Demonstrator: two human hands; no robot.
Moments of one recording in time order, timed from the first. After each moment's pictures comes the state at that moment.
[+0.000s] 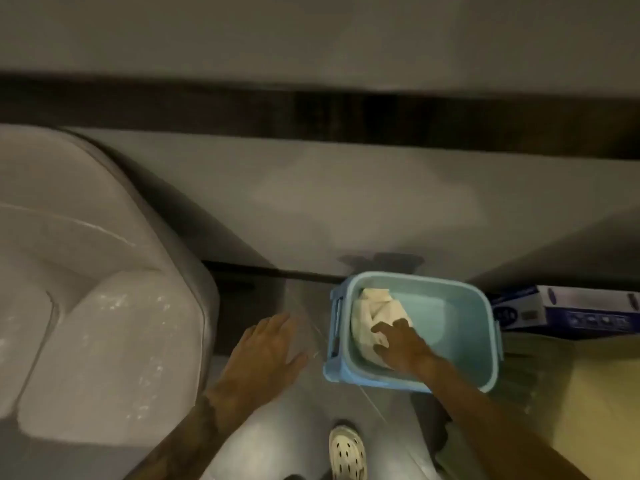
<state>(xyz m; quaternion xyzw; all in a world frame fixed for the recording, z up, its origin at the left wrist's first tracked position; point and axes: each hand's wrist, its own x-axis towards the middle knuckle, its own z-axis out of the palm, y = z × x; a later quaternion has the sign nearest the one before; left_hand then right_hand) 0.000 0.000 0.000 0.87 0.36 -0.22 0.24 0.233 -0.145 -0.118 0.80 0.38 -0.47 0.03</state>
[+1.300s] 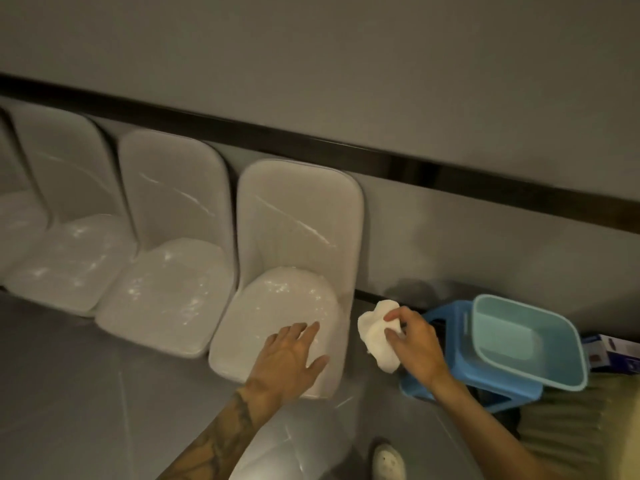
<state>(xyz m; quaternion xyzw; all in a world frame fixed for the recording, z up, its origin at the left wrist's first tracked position) -0.394 0.078 0.164 0.86 0.41 -0.16 0.25 -0.154 -0.025 0.142 0.82 0.37 -0.31 -0.31</state>
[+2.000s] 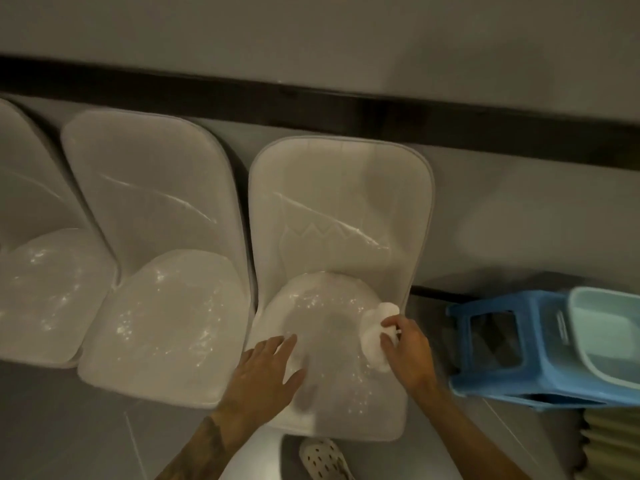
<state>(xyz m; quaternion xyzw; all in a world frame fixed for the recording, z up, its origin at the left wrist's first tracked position) -0.490 0.279 0.025 0.86 0.40 -0.22 0.24 -0.247 0.147 -0.039 0.86 0.27 -0.30 -0.32</state>
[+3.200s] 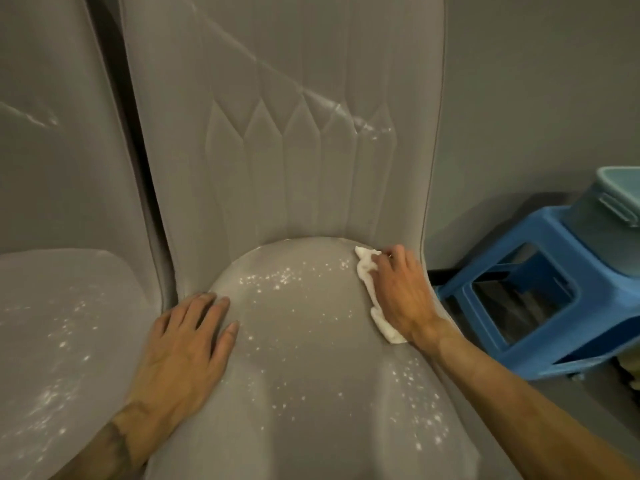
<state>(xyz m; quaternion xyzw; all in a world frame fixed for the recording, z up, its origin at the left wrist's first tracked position) -0.522 0.407 -0.325 0.95 0.29 0.08 0.08 -0.224 0.201 -0.323 0.90 0.42 0.10 -0.07</state>
